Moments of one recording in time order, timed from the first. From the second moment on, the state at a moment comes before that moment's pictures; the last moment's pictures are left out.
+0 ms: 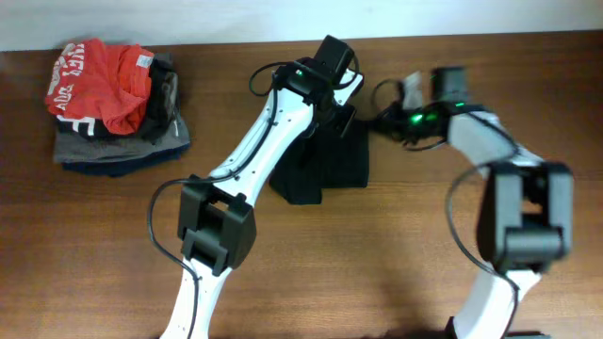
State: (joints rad) left arm -0.57 2.35 2.27 -1.09 0.14 0.00; right arm -0.05 2.03 1.41 -0.42 -0.81 0.34
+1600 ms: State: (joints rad) left arm -0.14 2.35 2.71 -1.38 0.11 -0.01; right arm 0.33 1.99 1.41 -0.64 -0.40 0.61
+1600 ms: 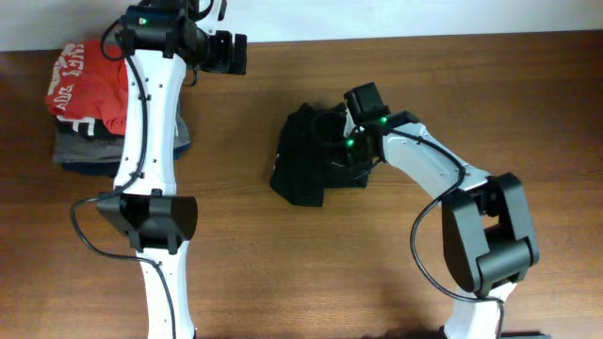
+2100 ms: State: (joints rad) left arm -0.14 2.35 2.71 -1.39 0.10 0.00; right arm 0.09 1.90 1.40 -0.87 -0.40 0.31
